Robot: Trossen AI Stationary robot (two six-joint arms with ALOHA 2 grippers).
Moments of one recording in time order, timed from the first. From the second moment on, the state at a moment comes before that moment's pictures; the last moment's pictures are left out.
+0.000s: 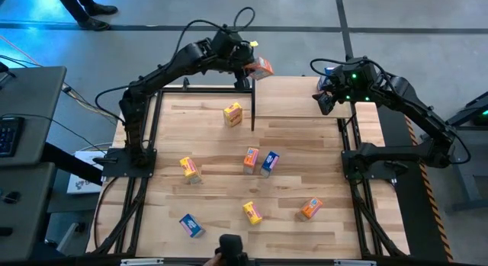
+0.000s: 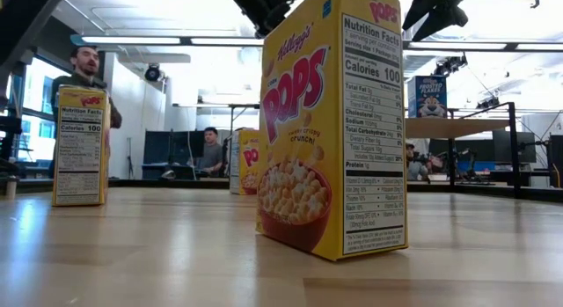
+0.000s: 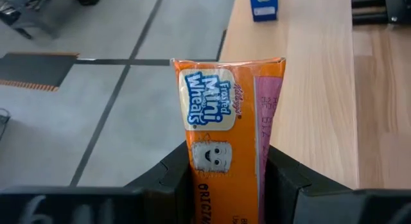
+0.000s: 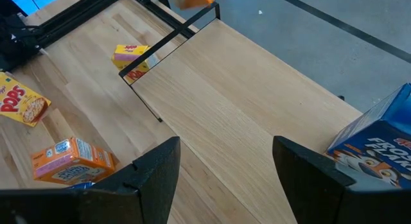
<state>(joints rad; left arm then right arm) 0.52 1.93 2.12 -0.85 -0.01 0.43 -0.61 1.02 1.35 -1.06 0.01 0.18</state>
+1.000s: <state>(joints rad) 0.51 2.03 2.12 -0.89 0.02 0.42 -0.61 1.02 1.35 -1.06 0.01 0.18</state>
